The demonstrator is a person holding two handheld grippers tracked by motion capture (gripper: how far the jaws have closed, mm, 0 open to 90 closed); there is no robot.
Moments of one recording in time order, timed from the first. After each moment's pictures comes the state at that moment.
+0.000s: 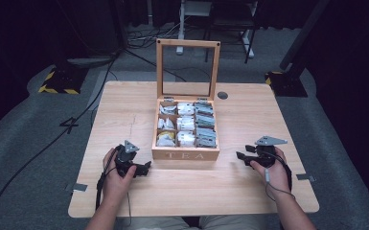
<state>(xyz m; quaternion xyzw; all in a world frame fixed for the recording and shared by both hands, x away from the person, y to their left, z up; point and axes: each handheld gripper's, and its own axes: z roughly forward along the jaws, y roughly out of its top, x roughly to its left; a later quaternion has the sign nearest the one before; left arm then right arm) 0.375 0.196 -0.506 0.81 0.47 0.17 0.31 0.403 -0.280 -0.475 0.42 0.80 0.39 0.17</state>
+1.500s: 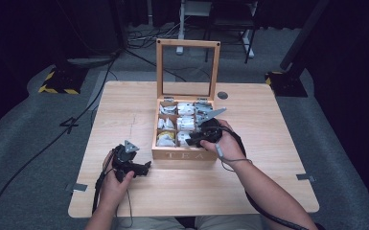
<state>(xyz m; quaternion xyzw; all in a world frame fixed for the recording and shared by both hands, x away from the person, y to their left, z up) 0.376 0.196 -0.506 0.81 0.47 0.17 0.31 0.451 -0.109 -0.416 0.27 0.88 0.38 0.03</state>
